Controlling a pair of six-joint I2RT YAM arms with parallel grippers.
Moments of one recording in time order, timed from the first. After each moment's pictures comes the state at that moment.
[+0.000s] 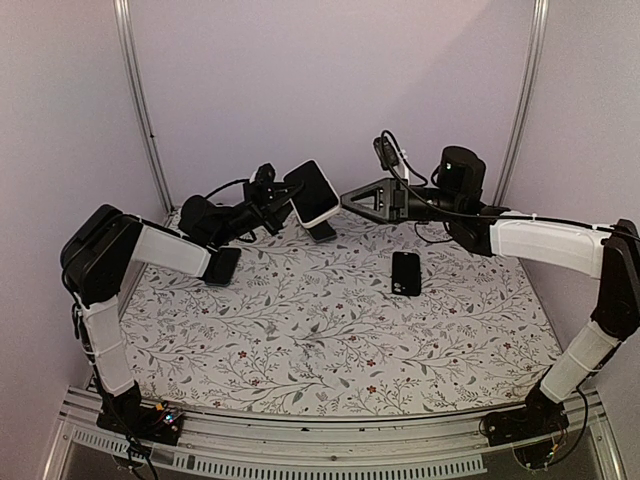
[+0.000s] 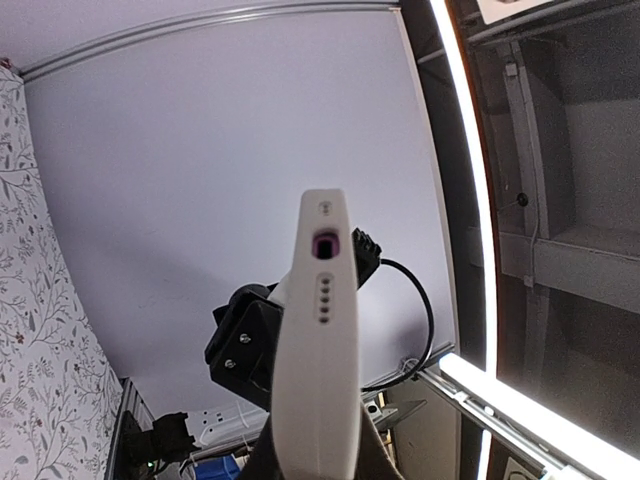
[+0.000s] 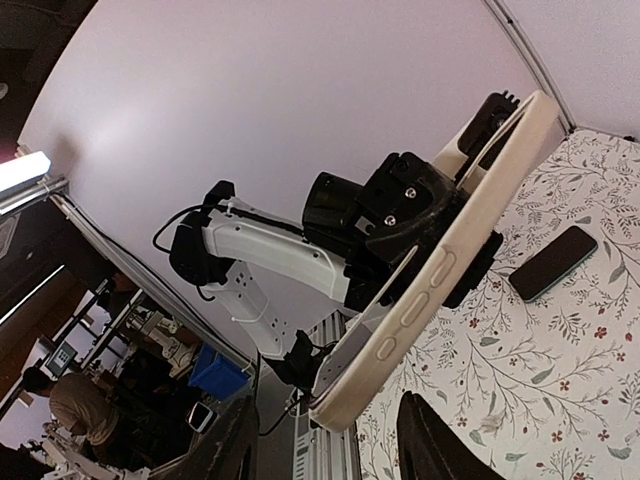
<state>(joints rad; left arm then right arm) -0.52 1.94 1.04 1.52 0.72 -1.85 0.63 1.61 1.18 0.47 -0.90 0.76</state>
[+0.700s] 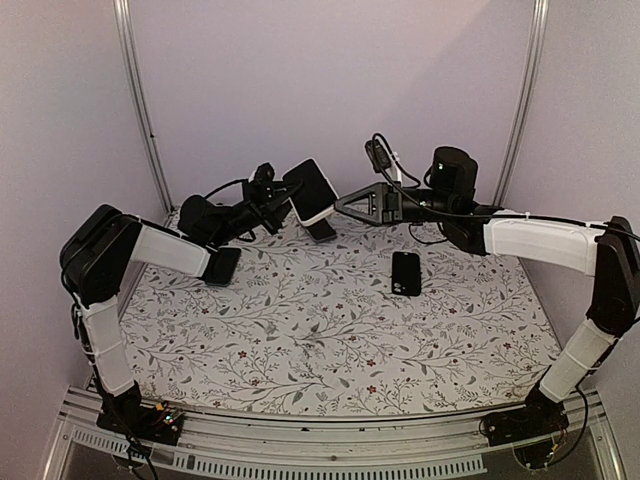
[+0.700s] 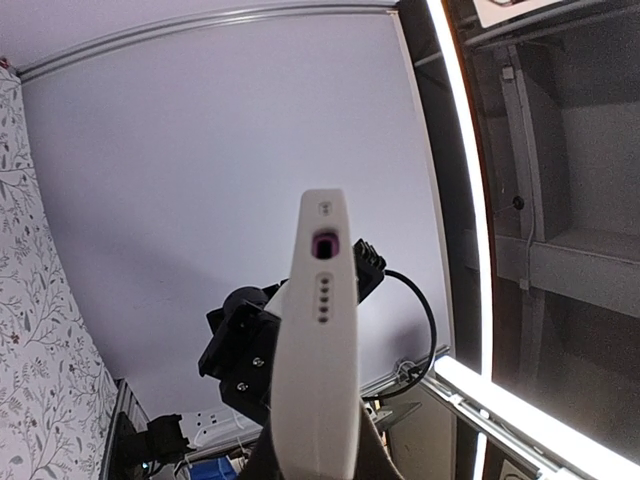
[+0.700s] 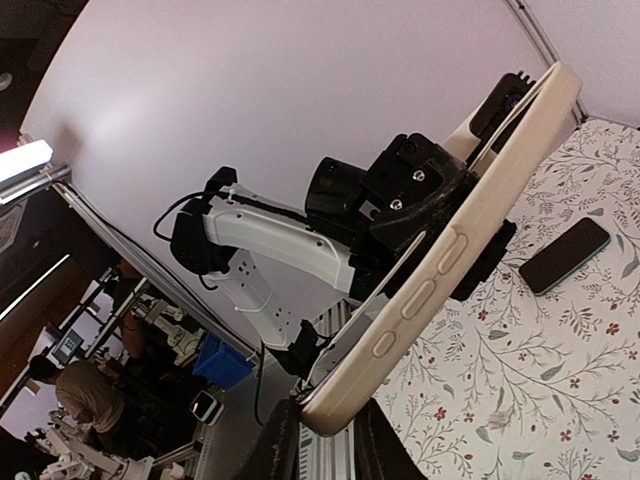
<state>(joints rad) -0.52 1.94 1.04 1.52 0.72 -1.86 0.66 1.64 1.22 0.46 -0.93 0.74</state>
